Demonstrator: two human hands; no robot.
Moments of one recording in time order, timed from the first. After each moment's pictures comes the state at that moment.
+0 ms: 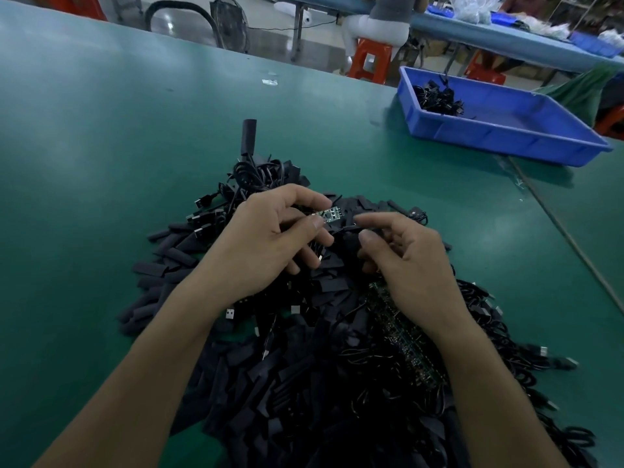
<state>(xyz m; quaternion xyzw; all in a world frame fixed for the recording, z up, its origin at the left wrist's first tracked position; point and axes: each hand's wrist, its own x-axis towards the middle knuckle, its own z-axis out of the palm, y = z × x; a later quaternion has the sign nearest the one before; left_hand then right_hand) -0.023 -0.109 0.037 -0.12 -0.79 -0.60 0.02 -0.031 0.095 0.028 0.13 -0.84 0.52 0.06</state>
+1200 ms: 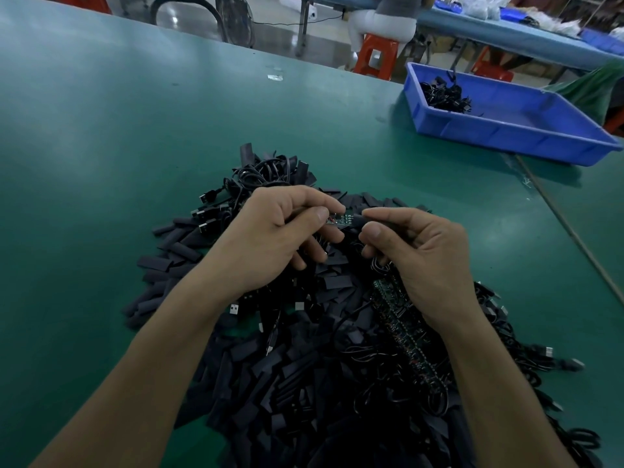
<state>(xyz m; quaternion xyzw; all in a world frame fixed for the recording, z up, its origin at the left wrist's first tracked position) -0.021 -0.109 0.041 -0.12 -0.76 -0.63 0.00 -0.030 0.090 0.038 0.15 -0.75 0.63 0.07</state>
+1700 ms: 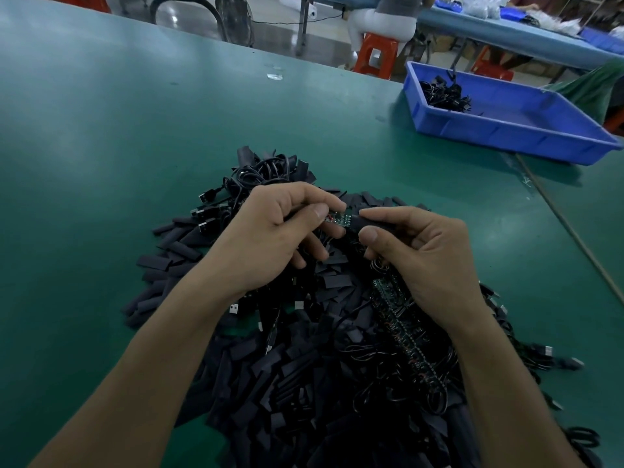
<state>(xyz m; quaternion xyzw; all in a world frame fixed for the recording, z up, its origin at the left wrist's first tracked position) -0.020 -0.107 0.042 -0.12 -0.76 -0.64 0.01 -0.030 0.093 0.041 0.18 -0.76 0.62 0.05</state>
